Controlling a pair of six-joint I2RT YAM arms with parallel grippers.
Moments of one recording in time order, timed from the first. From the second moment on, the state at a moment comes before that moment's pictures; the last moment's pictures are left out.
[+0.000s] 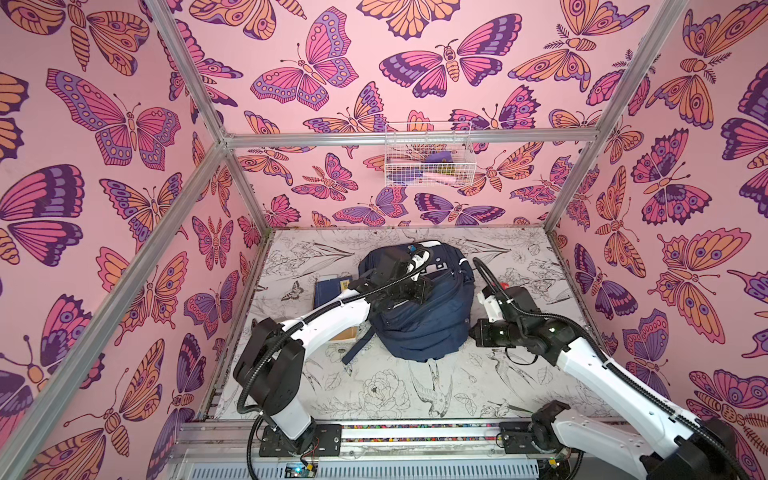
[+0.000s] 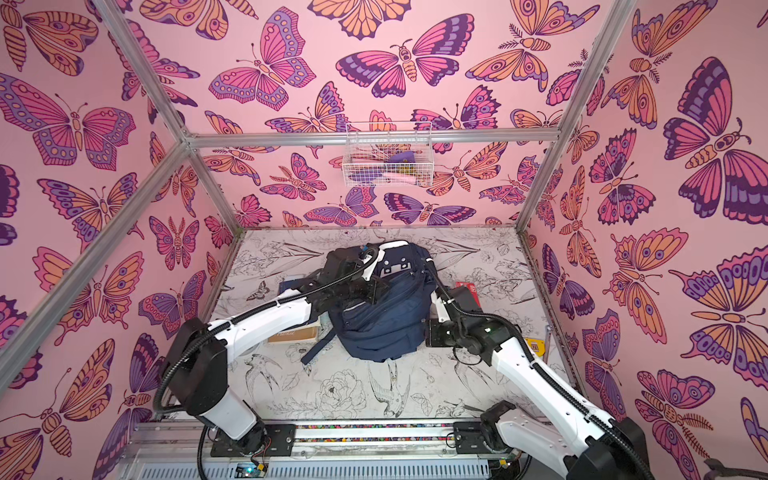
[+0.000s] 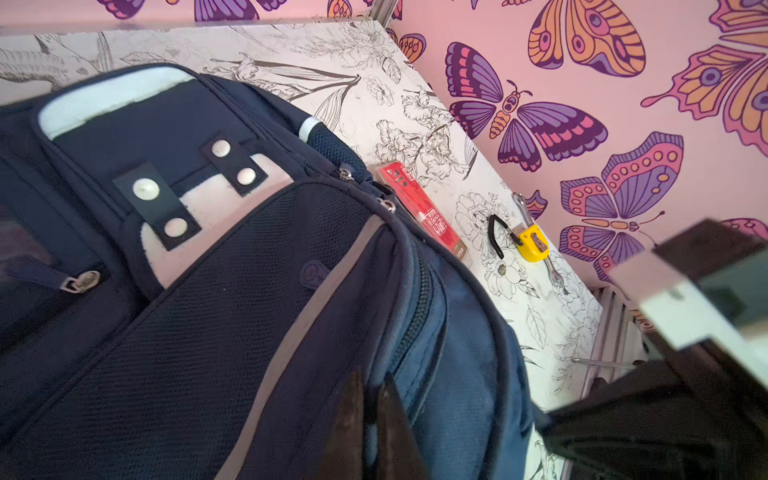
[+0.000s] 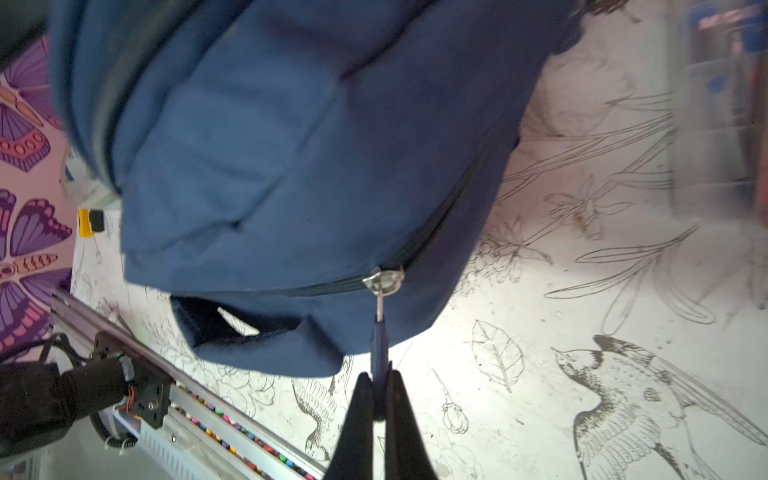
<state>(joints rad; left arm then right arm) -0.68 1.67 1.22 -0.12 0.33 -0.34 0.55 1.04 0.79 -0.71 -0.22 0.50</state>
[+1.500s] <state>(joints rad) -0.73 1.74 1.44 -0.58 0.17 -0.14 0.69 1.10 0.88 -0.75 -0.10 0.50</state>
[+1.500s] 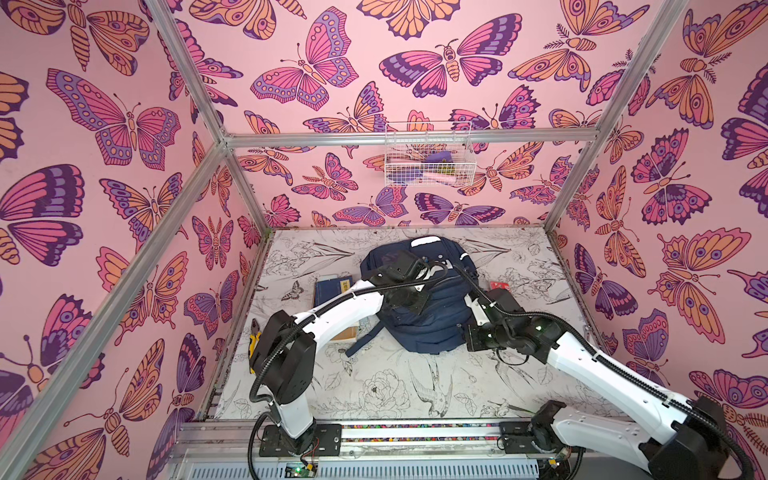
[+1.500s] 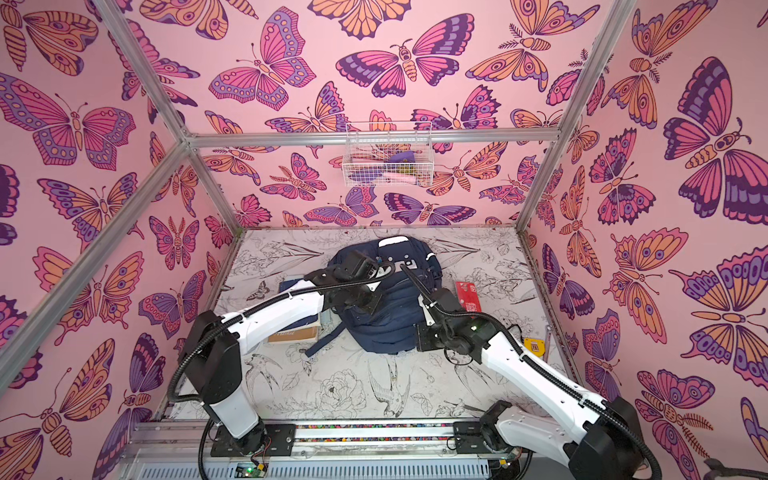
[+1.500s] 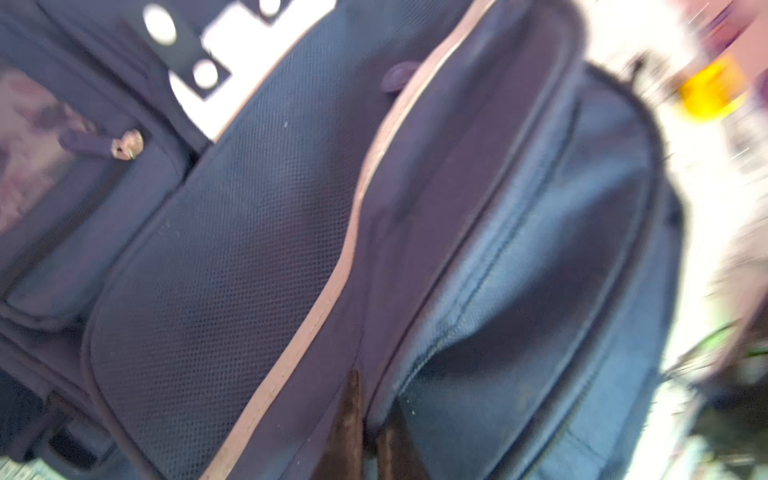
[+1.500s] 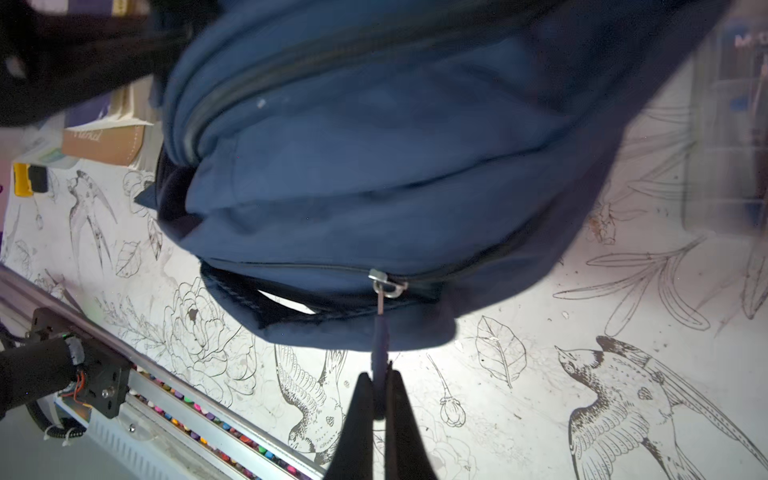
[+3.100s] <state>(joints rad) -0.59 1.68 1.05 0.00 0.61 -0.63 0.81 1.17 1.06 -0.67 0.15 0.62</state>
